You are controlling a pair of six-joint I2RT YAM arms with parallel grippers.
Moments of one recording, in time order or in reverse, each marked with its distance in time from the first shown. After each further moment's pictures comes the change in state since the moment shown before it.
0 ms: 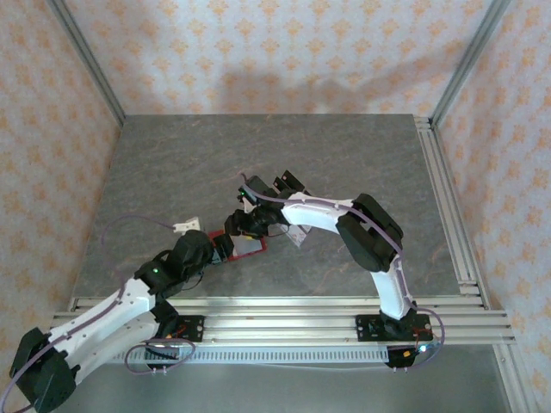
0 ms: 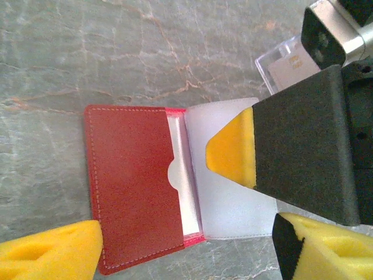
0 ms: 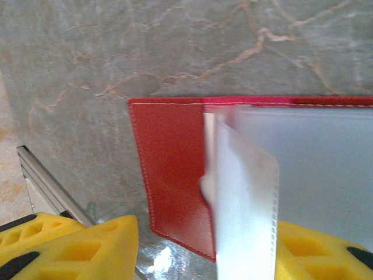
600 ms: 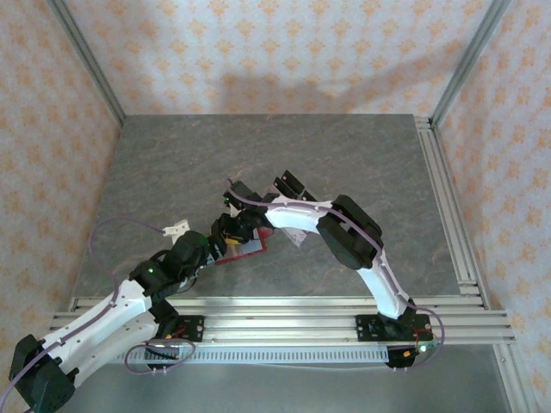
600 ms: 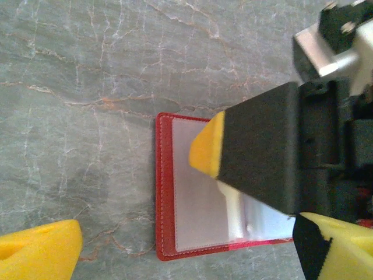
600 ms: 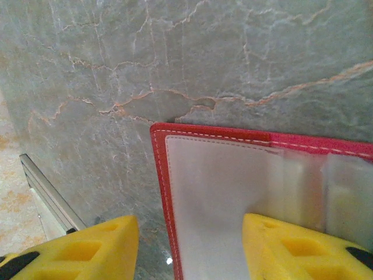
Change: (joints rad) left arm 0.002 -0.018 0.056 -0.180 -0.117 -0.077; right arm 0.051 0.156 0.139 0.027 -0.009 0.074
